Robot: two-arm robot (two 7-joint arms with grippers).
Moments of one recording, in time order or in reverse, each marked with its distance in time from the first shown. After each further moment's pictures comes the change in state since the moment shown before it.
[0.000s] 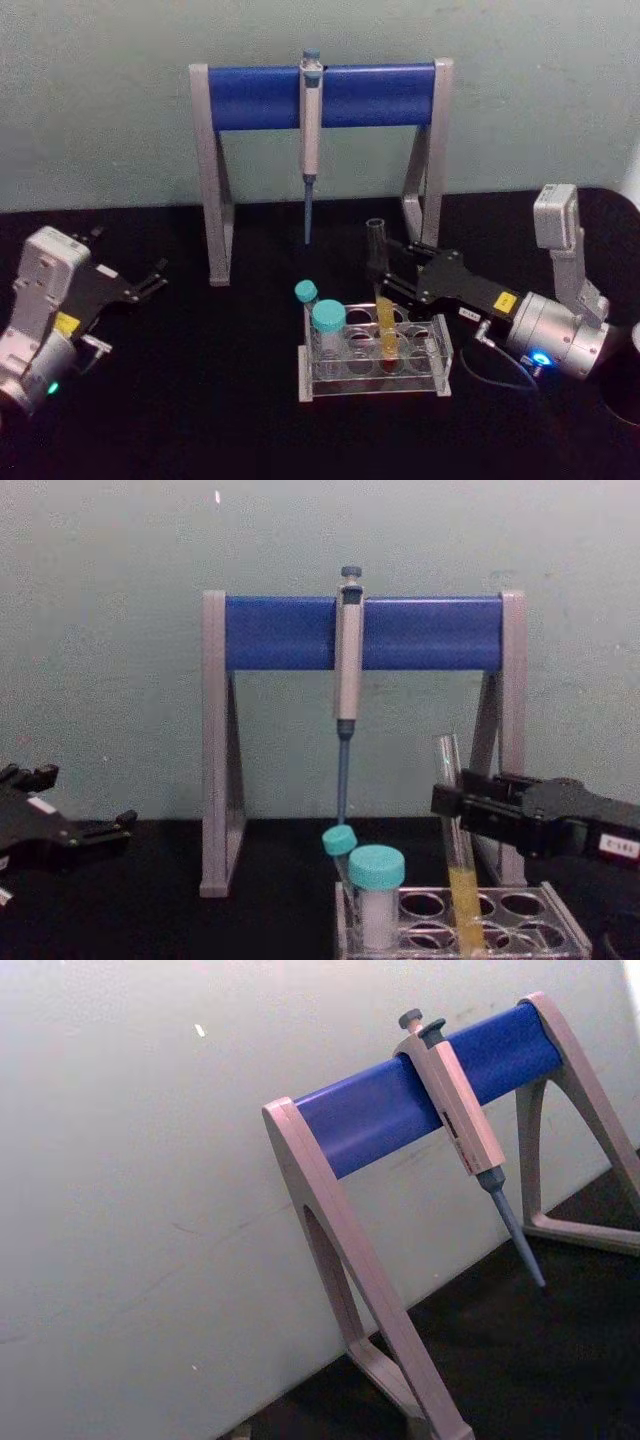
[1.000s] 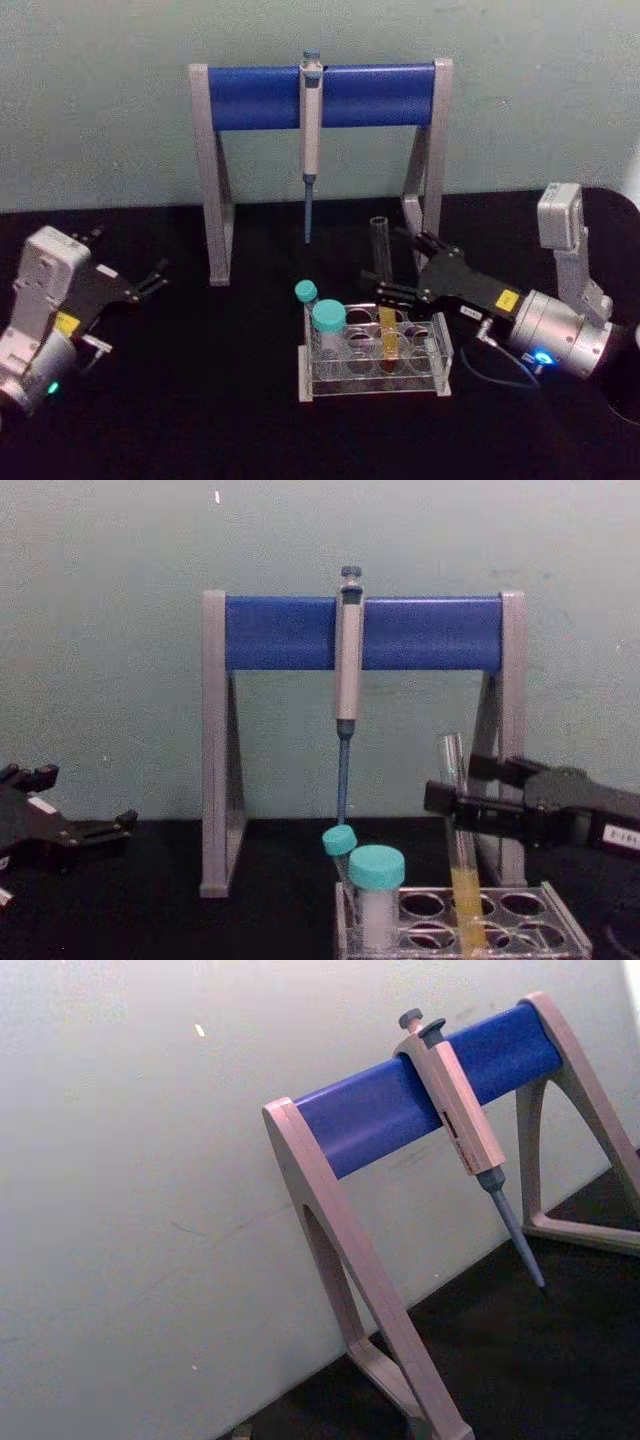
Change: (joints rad) left arm 0.000 0.000 0.000 0.000 0.000 0.000 0.000; right arm -0.011 0.008 0.005 -0.029 -0.005 -0.019 -0.003
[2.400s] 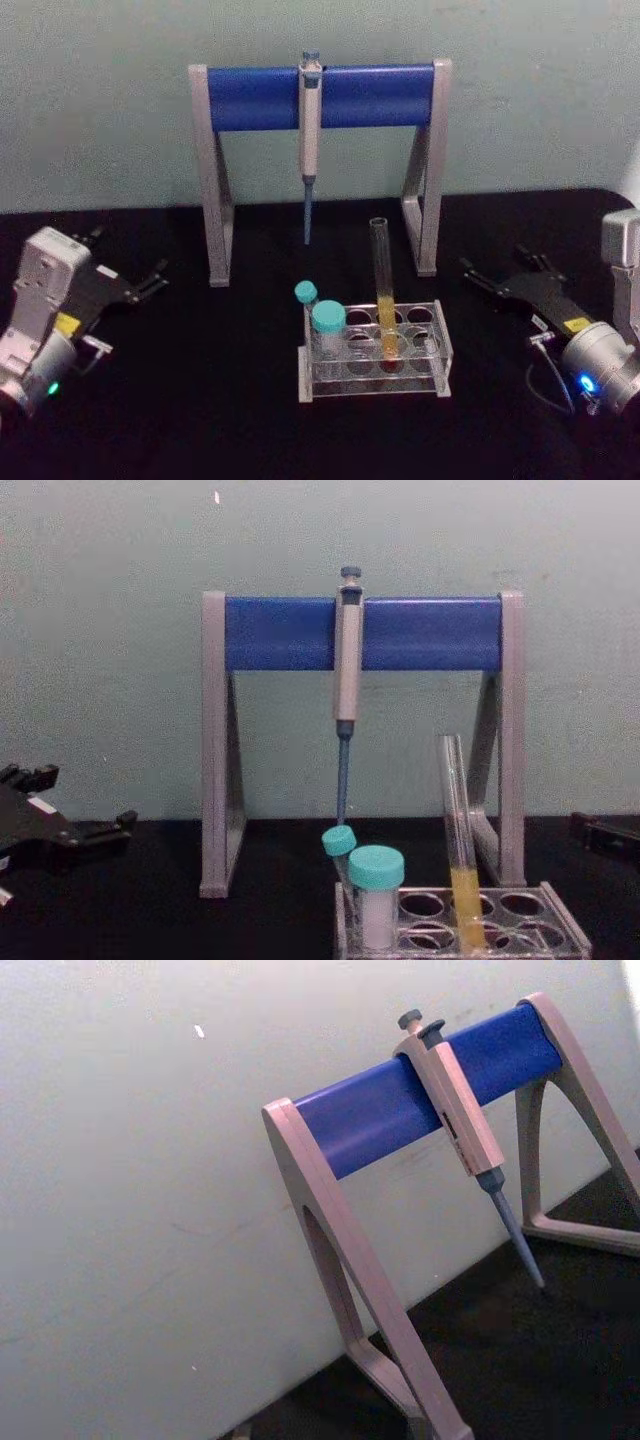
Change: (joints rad) left arm 0.000 0.000 0.000 0.000 0.000 0.000 0.000; right arm -0.249 -0.065 0.239 -0.186 -0.117 0.183 -0.502
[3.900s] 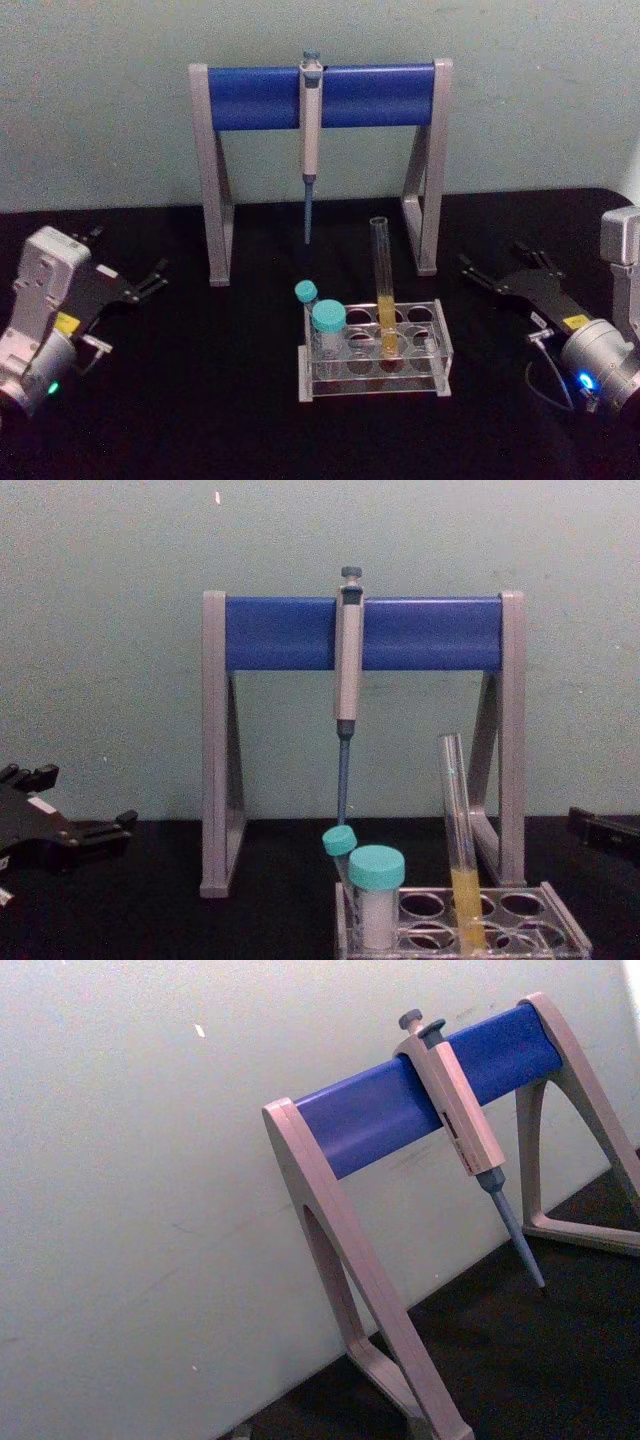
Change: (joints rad) left arm 0.000 0.000 0.000 0.000 0.000 0.000 0.000; right arm 0.002 0.004 -0.006 -0.005 -0.001 -0.005 -0.003
